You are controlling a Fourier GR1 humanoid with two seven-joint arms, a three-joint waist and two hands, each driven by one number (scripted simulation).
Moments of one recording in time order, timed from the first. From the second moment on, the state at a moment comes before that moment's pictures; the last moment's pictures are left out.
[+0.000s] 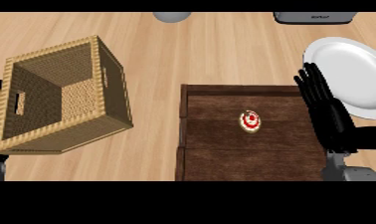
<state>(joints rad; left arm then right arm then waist) 0.03 0.56 0.00 -1.40 0.28 0.40 0.00 -0.05 -0.21 -0.02 -1.55 -0.25 0.05 -0.08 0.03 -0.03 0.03</state>
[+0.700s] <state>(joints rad) 0.05 0.60 0.01 -1.57 0.33 0.32 0.14 -0.07 -0.29 0.07 -1.64 0.22 -0.28 0.01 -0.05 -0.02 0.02</state>
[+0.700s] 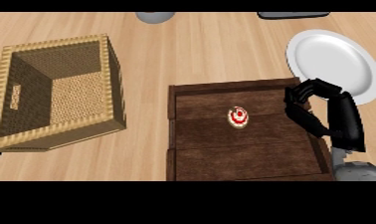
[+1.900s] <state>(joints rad) 0.02 0.53 -0.05 -1.71 0.24 0.34 0.25 -0.06 -0.37 0.33 -1.70 0.56 -0.07 0.32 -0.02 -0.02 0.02</state>
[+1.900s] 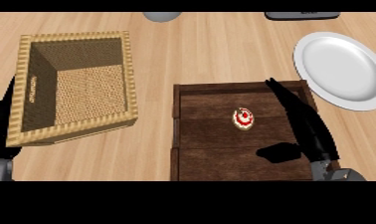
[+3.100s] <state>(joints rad) -0.01 0.46 -0.03 -1.67 0.16 0.31 0.24 -0.25 -0.30 0.39 -1.63 0.50 0.24 0.67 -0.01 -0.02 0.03</state>
